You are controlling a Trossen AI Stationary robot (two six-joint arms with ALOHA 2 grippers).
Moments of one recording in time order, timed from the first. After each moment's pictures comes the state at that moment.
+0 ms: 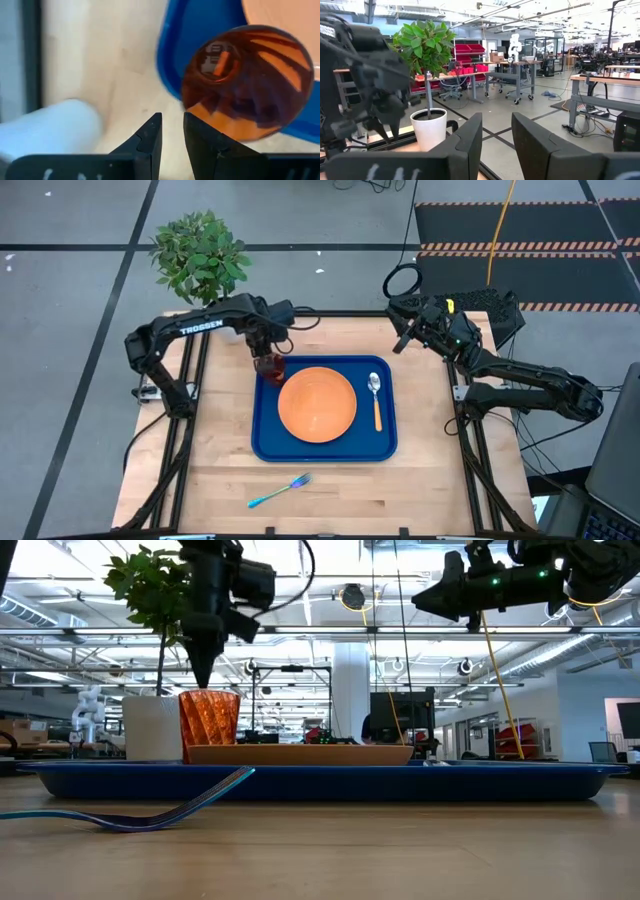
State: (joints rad) left arm 0.46 1.66 1.46 -1.31 -0.13 0.19; right arm -0.56 0.90 0.44 0.62 0.05 0.04
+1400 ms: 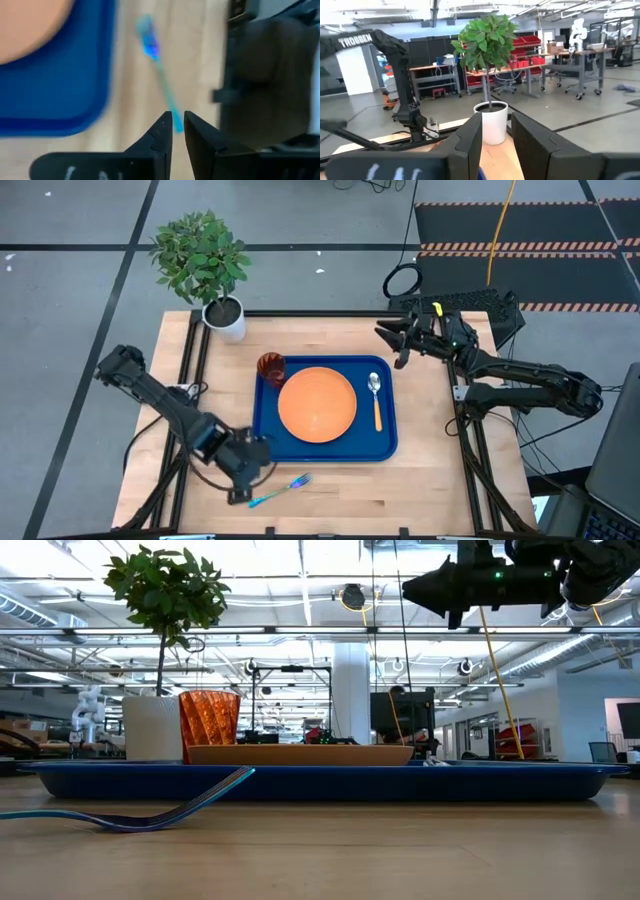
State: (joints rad) left arm -0.63 1.51 1.32 -0.93 0.02 -0.78; right arm -0.51 0.93 0.44 0.64 -0.21 0.15
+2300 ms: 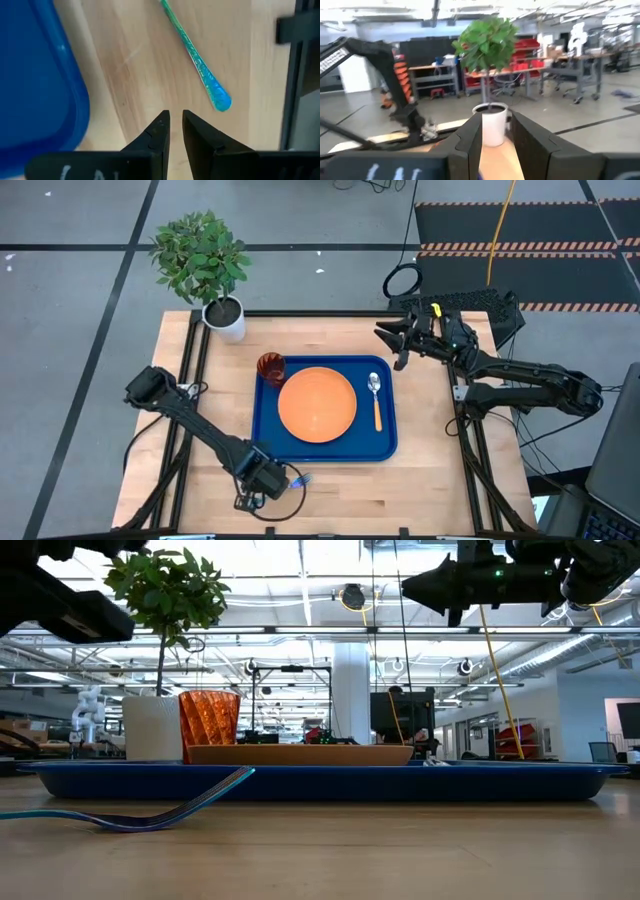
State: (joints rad) left arm -0.61 1.82 1.30 -0.95 0.17 -0.41; right arm -0.49 0.93 0.44 0.65 -0.19 0.12
